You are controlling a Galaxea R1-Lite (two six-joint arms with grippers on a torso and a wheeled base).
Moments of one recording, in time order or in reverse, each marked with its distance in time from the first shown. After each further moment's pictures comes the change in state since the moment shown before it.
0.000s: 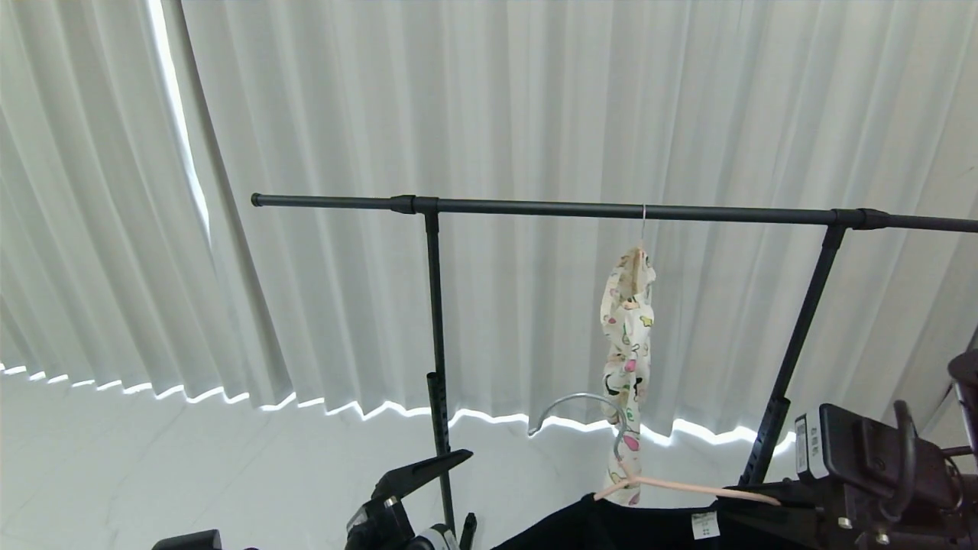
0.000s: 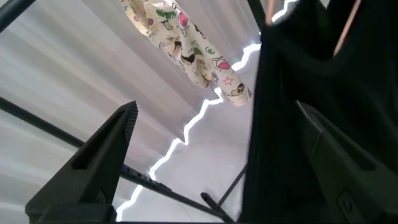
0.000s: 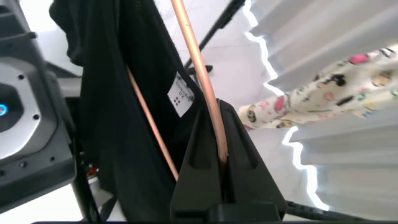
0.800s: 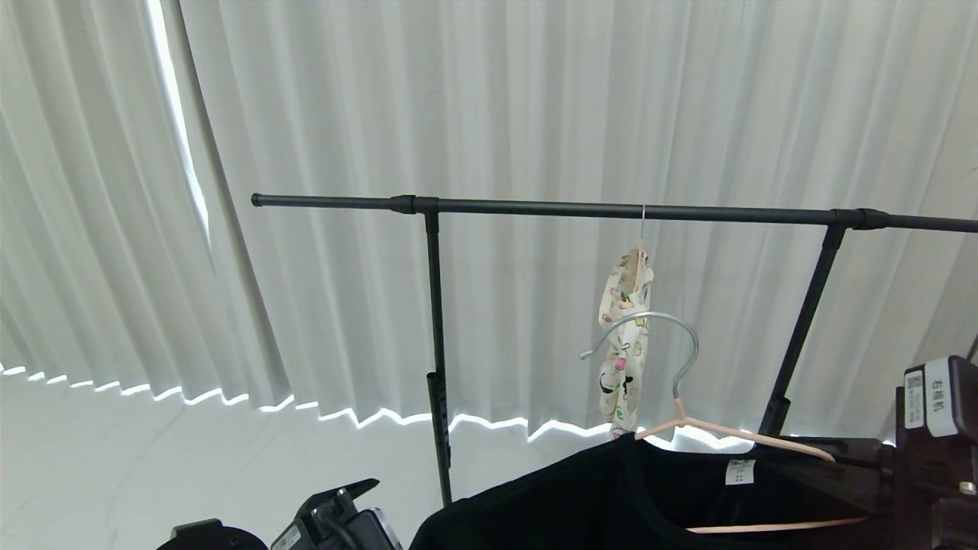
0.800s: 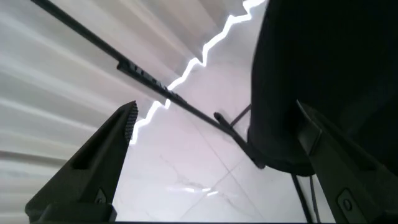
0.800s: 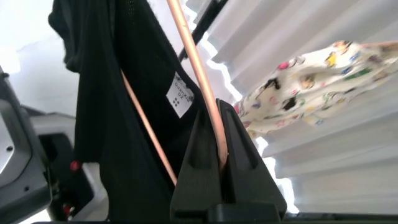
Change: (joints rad) left arm 0.243 0.063 0.195 -0.001 -0.003 -0.029; right arm -0.055 -0.139 0.004 -0.076 0.002 0.001
